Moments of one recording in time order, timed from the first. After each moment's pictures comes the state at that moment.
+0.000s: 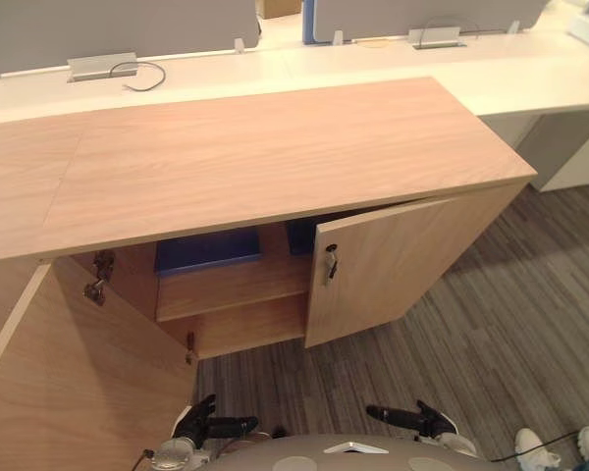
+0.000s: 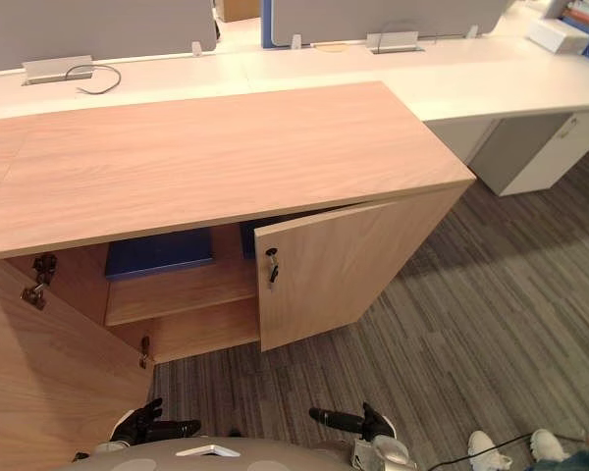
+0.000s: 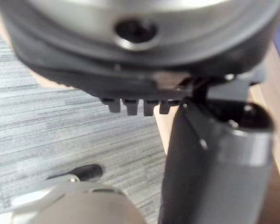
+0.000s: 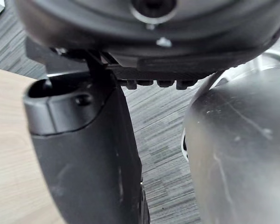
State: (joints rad) left arm 0.14 0.17 0.05 1.05 0.12 -0.09 -0.06; right arm 0.04 -0.08 -0.38 1.12 -0.09 0.00 0.09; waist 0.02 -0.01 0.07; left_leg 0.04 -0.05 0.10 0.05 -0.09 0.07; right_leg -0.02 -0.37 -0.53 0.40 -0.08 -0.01
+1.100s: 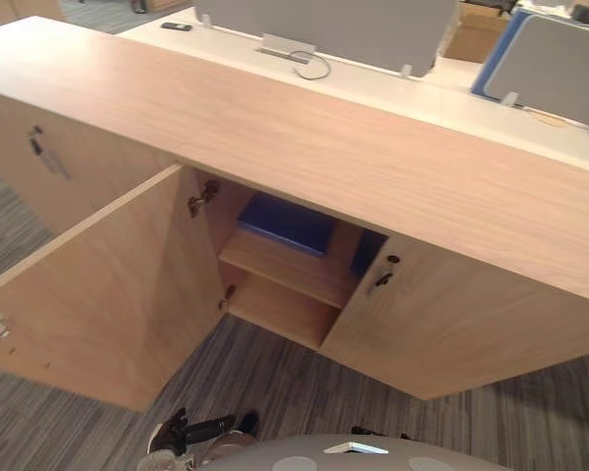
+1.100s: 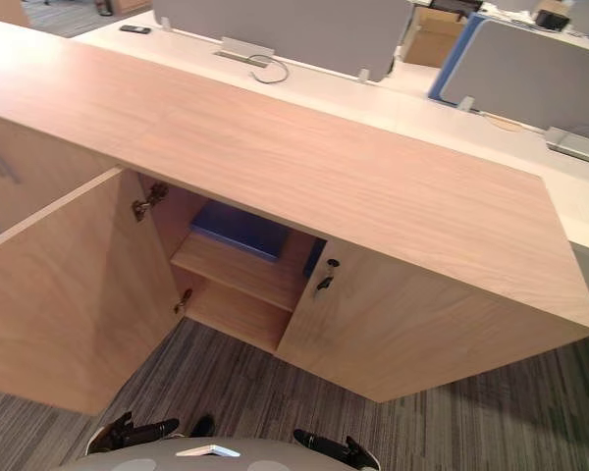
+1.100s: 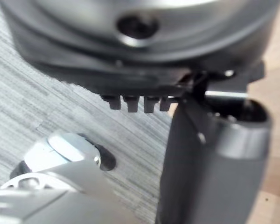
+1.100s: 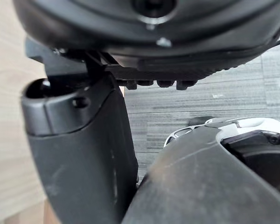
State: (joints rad) left arm 0.15 0.14 0.26 1.10 -0.01 -0.11 0.00; right arm 0.13 -0.03 -0.34 1.17 -0.03 -0.03 0.10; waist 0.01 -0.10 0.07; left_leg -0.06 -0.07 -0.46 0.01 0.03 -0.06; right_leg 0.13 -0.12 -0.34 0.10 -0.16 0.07
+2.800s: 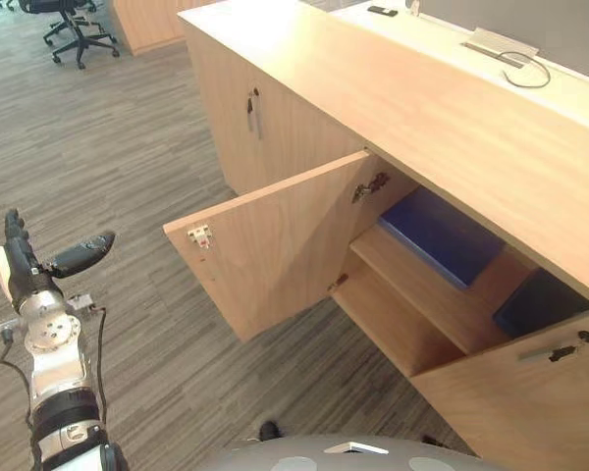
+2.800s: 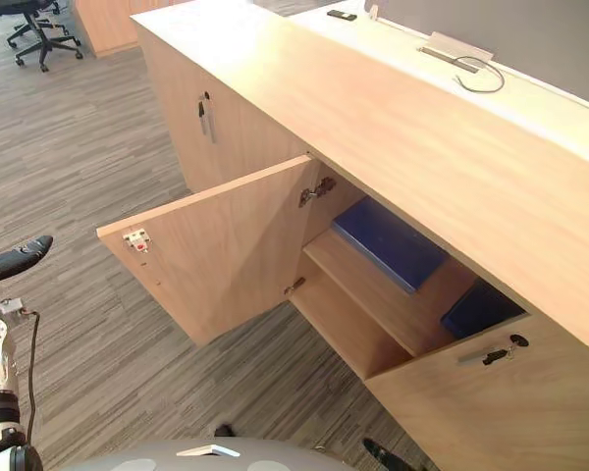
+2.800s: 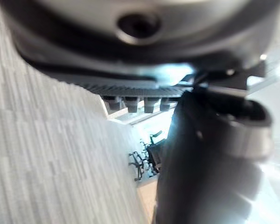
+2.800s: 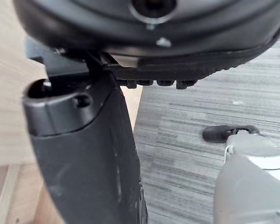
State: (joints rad) left arm -0.13 0.40 0.57 0.40 0.04 -0.07 0.22; right arm 0.16 -0.13 -0.79 1.12 -0.10 0.01 0.20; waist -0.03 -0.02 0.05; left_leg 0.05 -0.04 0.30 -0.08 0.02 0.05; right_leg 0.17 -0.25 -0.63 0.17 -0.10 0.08
